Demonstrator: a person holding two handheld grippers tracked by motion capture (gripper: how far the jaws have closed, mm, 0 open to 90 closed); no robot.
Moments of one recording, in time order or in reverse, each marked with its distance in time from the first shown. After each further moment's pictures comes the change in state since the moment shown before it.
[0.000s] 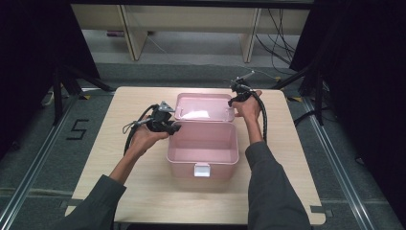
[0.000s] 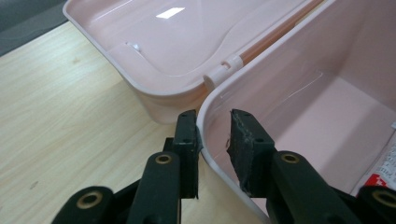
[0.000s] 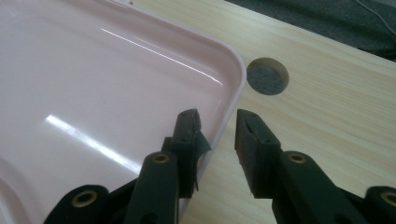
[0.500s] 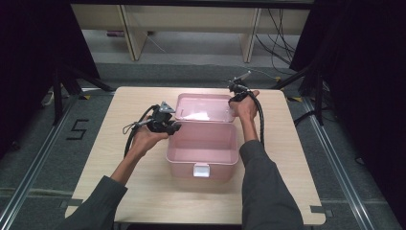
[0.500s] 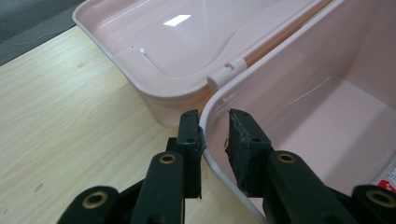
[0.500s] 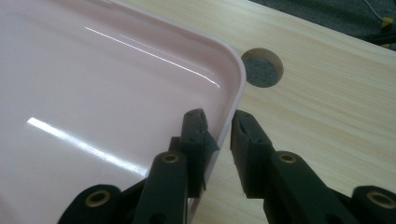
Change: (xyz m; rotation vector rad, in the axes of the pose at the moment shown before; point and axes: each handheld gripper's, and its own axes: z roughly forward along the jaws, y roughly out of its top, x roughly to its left) left arm -0.001 -0.001 0.000 -0.008 0.014 0.003; right arm 0.005 0.003 0.008 0.044 -0.046 0.031
